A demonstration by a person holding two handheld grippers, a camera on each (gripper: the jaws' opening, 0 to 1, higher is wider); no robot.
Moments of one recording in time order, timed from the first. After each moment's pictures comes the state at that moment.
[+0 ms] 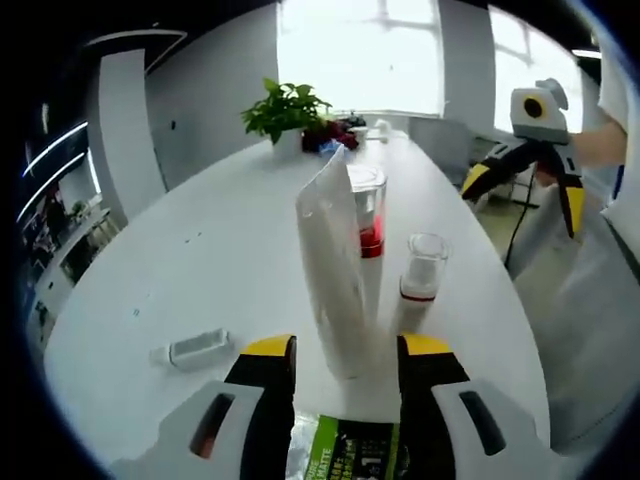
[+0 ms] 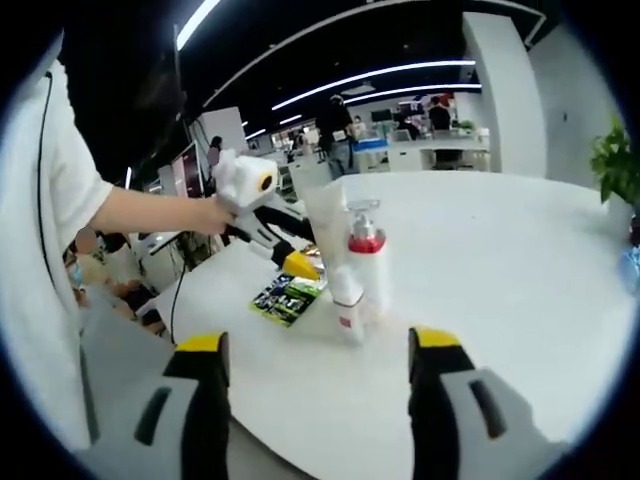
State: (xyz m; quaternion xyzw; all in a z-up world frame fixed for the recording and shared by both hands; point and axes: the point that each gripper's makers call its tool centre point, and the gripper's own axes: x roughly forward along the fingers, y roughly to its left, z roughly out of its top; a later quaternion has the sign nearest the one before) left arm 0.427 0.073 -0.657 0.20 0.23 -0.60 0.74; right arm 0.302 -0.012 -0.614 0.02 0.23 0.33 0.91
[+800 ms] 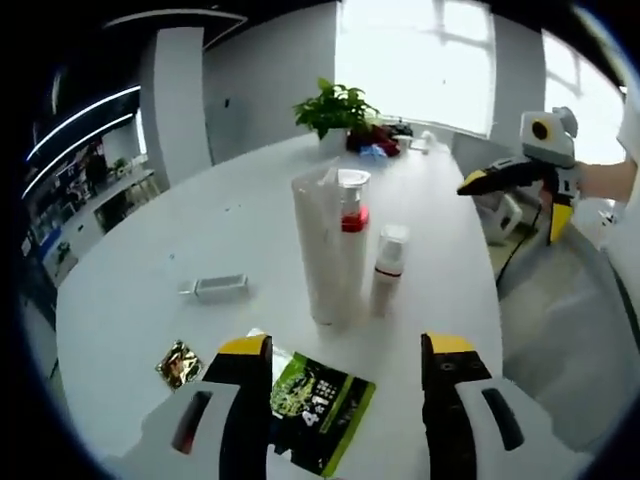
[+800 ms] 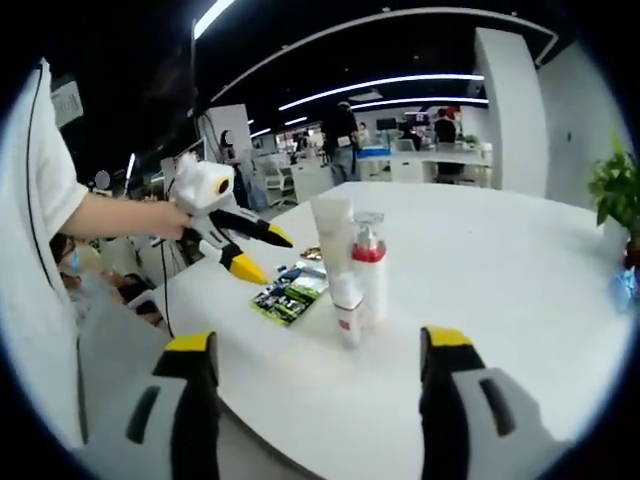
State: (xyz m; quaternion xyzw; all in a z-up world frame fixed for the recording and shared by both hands) left arm 0.381 0.130 -0.638 0.14 0.26 -0.51 0.81; right arm 0.291 -0.014 -0.602 -0.01 0.22 0.33 0.92
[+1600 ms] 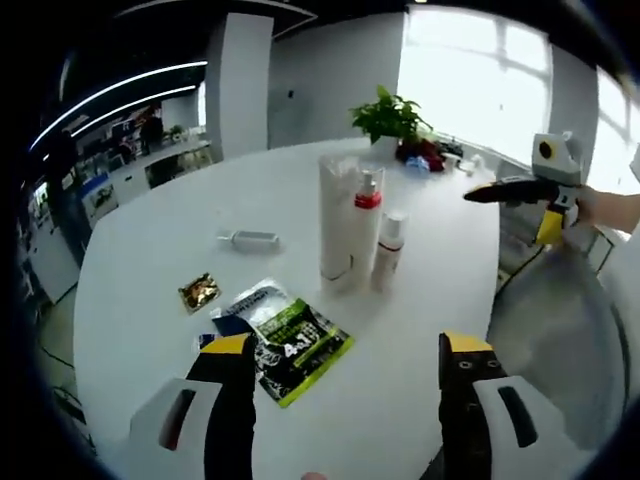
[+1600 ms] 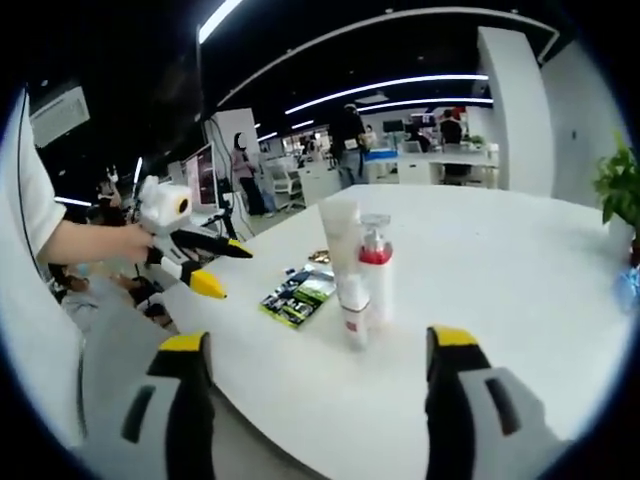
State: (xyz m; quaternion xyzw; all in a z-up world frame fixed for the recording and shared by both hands) left arm 0.329 0.178 -0.635 0.07 0.28 -0.40 0.87; right arm 0.288 -0.014 -0.599 0.00 0.21 0.35 0.91
